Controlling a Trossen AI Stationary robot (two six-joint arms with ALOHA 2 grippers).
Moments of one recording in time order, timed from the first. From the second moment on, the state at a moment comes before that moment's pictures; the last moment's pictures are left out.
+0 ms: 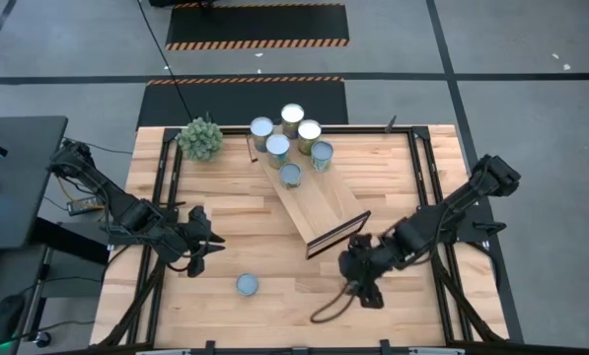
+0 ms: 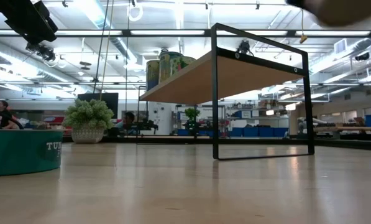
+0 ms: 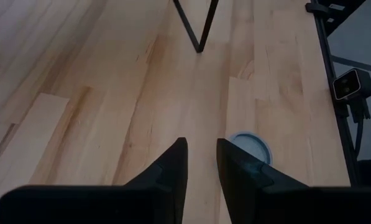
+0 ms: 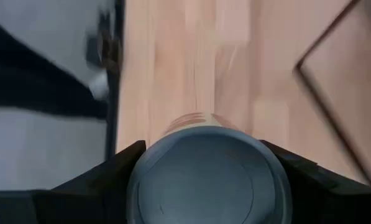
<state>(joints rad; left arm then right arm) -0.67 0.89 0.71 -0.63 -0.49 -0.71 0.56 1.54 1.28 -0.79 0.01 0.59</state>
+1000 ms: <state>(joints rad) -0.67 0.89 0.71 -0.63 -0.50 -0.71 -0.10 1.54 1.57 -1.18 0.20 0.10</state>
